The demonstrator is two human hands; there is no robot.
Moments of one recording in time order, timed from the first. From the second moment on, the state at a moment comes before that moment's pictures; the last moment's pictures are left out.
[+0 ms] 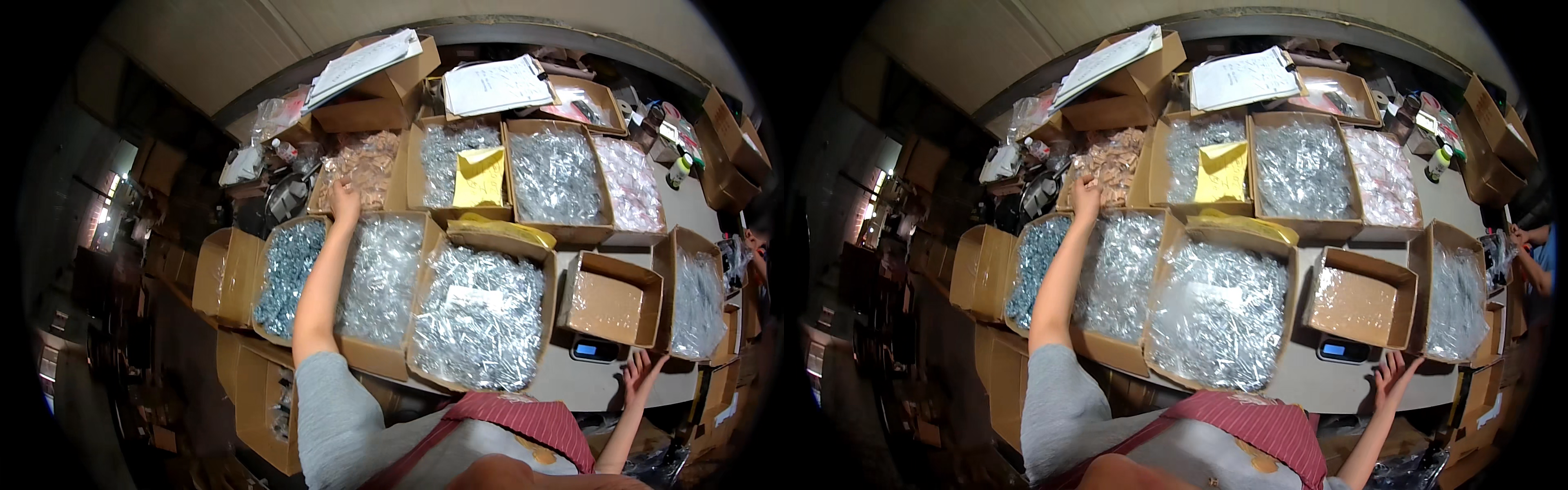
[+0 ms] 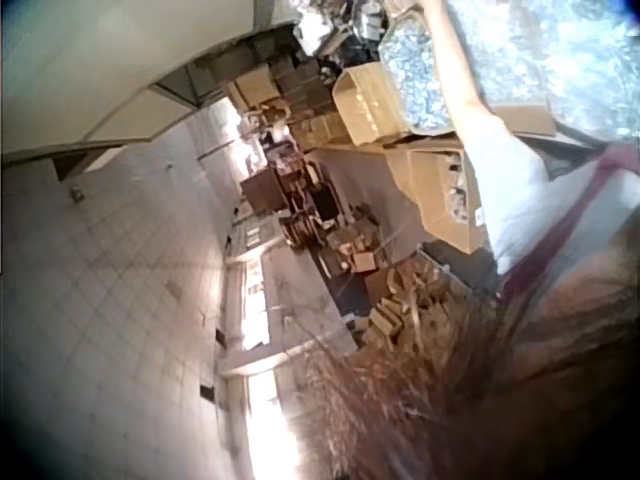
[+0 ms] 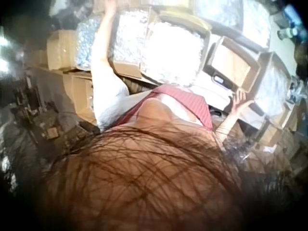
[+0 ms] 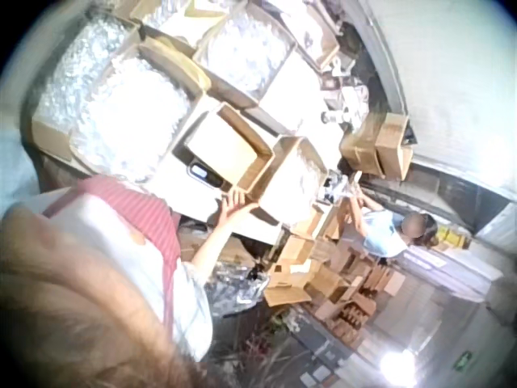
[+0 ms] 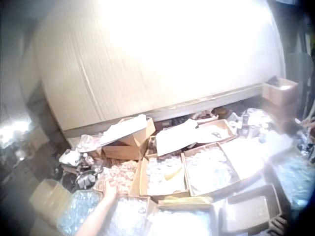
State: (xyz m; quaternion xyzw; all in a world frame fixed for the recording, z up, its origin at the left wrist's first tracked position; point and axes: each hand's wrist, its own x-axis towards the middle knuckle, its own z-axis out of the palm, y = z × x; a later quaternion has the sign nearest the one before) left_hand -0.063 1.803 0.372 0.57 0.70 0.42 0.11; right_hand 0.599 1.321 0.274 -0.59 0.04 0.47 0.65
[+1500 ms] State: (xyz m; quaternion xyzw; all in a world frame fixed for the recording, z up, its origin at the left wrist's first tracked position) left_hand 0.066 2.021 0.326 0.61 0.69 0.36 0.17; right_hand 0.546 1.324 0.207 -0.83 -0.04 0.06 0.56
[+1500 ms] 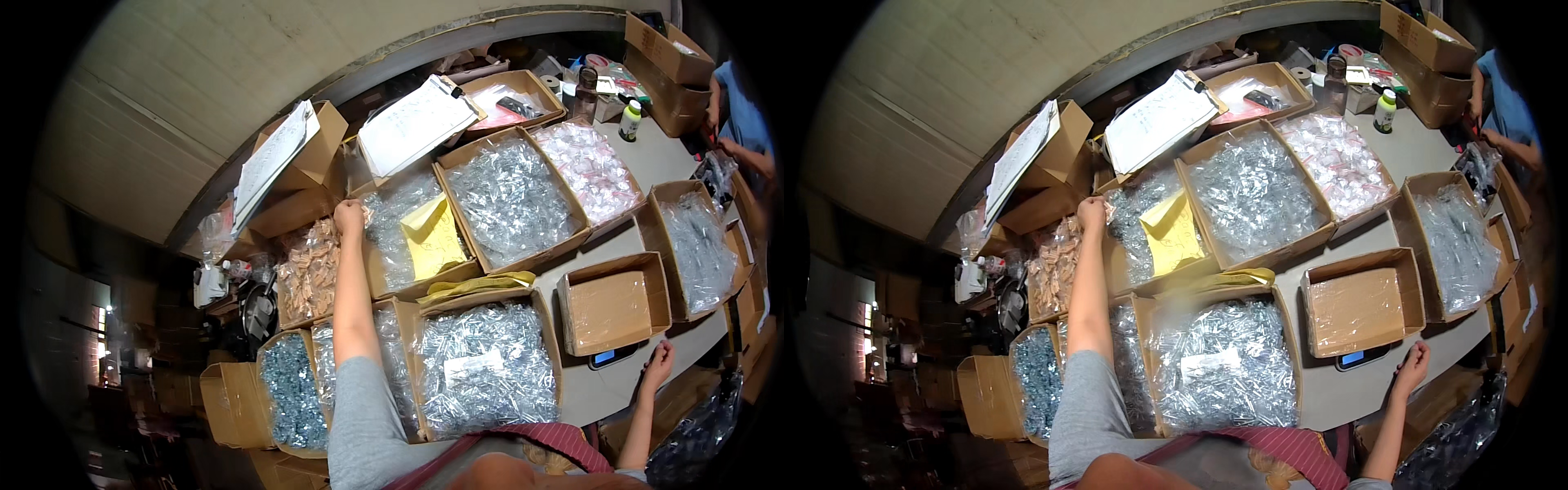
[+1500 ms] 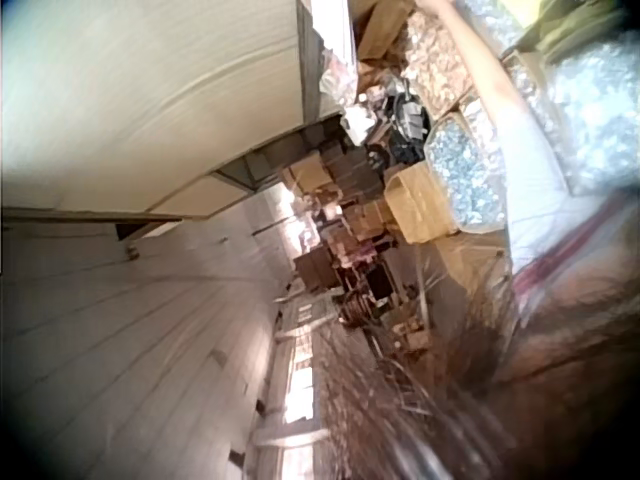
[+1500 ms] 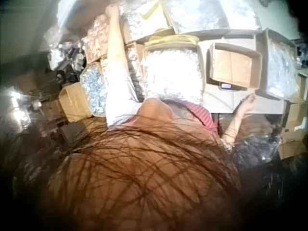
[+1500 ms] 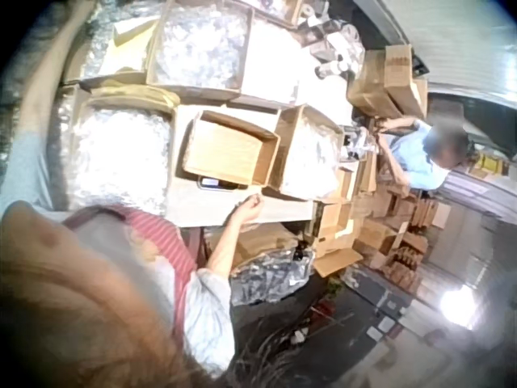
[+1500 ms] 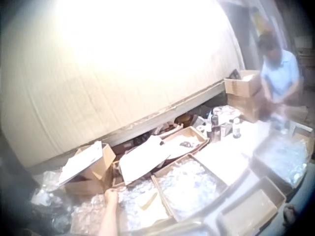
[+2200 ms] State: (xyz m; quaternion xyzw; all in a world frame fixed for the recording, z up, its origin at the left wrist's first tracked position) left_hand 0.121 1.989 0.378 0.52 0.39 0.54 0.54; right_hand 0.545 1.326 0.204 -0.81 -0.02 0.01 0.59
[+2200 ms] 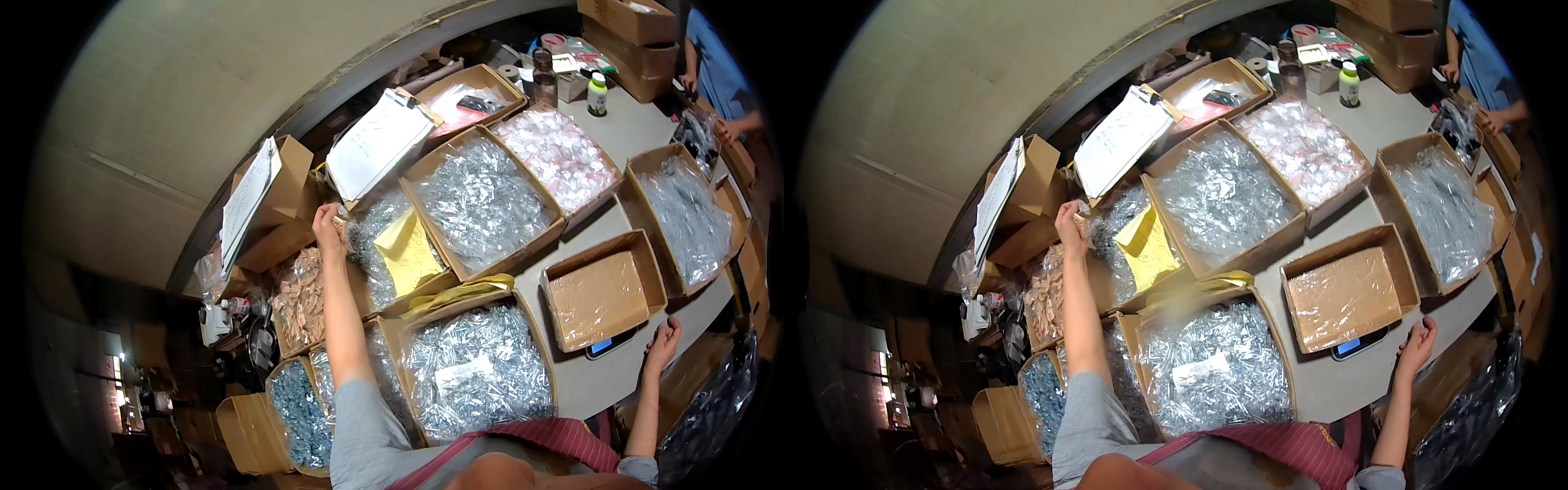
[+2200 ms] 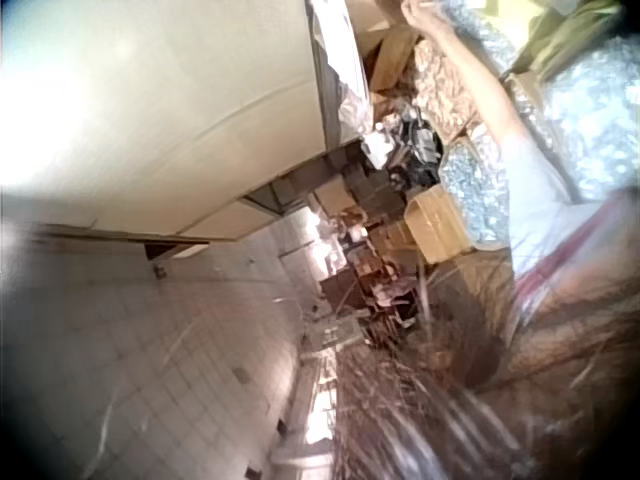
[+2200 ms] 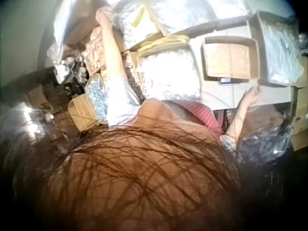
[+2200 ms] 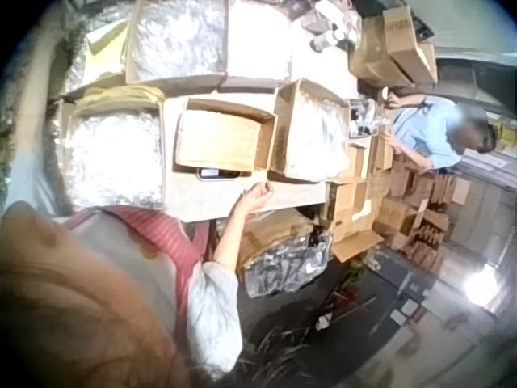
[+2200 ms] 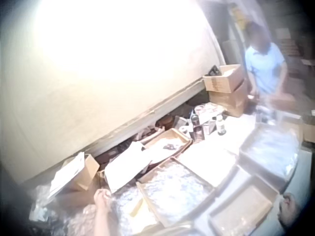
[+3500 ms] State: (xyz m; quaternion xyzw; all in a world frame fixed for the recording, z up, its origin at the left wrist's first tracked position) left_hand 0.475 1.631 0.423 0.91 0.23 -0.13 0.32; right_hand 0.607 1.291 0.259 -0.67 -0.18 0.33 0.64
